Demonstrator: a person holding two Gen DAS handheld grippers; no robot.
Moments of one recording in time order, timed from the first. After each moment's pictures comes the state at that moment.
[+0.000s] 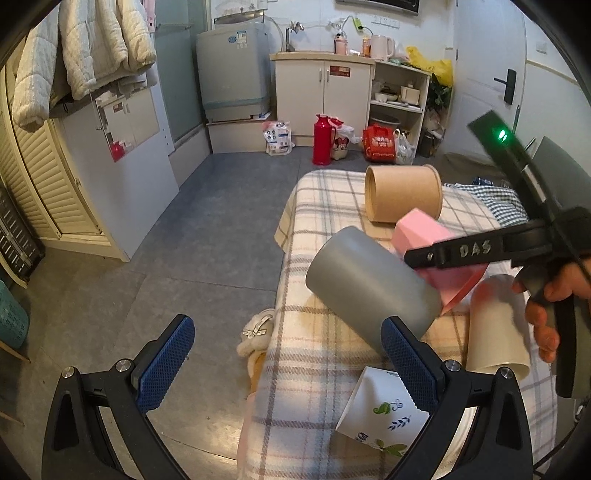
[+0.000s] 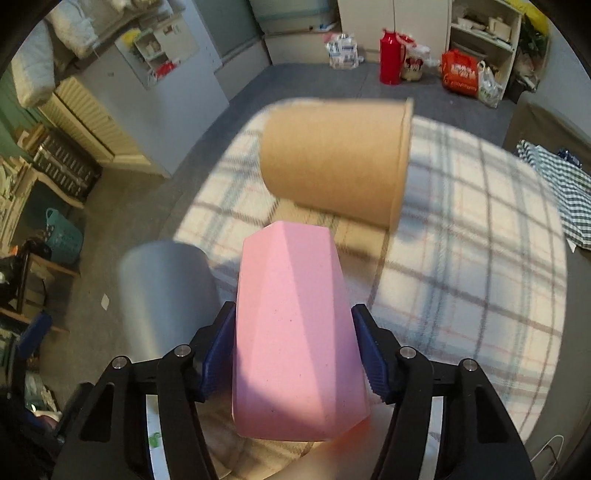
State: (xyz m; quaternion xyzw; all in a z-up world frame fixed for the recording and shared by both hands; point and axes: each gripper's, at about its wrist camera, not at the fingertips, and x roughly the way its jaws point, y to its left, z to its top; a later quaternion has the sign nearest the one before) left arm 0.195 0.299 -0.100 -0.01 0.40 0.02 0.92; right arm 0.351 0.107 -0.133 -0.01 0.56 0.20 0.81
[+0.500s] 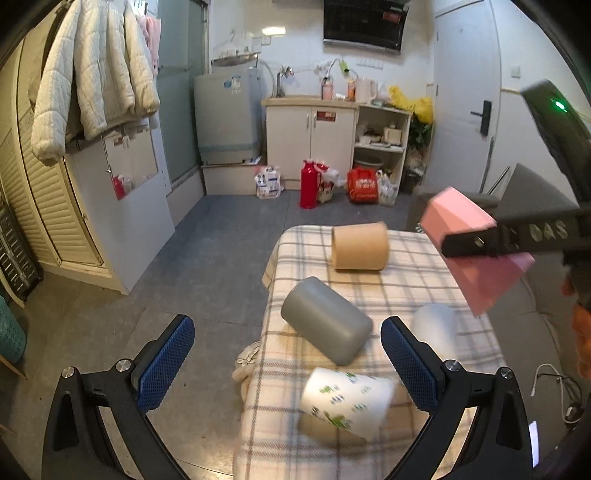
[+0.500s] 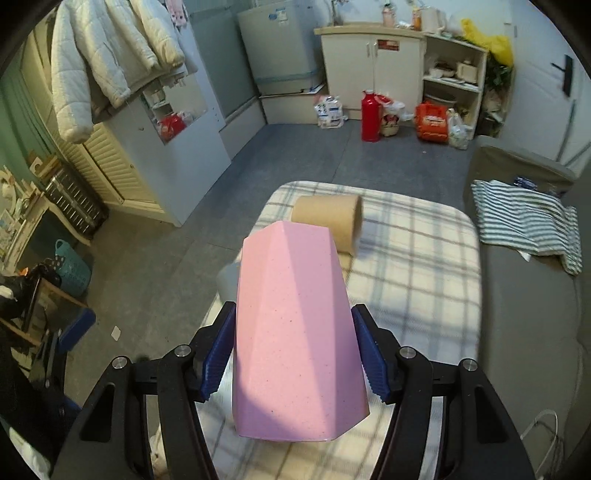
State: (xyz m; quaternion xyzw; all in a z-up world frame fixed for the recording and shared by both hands) left arm 0.129 0.283 -0.028 -0.01 0.32 0.00 0.95; right arm 0.233 0.072 0.005 0.01 0.47 0.18 0.86
